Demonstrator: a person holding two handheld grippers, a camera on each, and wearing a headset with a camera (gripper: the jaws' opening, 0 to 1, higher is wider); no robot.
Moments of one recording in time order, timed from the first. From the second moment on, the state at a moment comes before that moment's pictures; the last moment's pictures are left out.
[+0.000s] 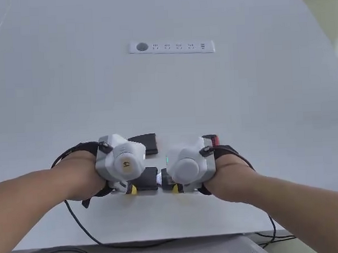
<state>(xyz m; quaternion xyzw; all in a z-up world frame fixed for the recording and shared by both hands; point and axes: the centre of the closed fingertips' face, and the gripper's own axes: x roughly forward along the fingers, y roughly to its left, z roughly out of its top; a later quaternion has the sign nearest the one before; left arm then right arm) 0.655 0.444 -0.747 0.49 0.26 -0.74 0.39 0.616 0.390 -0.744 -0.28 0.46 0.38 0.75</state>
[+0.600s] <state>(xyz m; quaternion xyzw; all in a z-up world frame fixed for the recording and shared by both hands) 0.655 0.446 -0.748 0.49 0.26 -0.74 0.39 0.616 0.390 -0.746 -0.28 0.46 0.39 0.75</state>
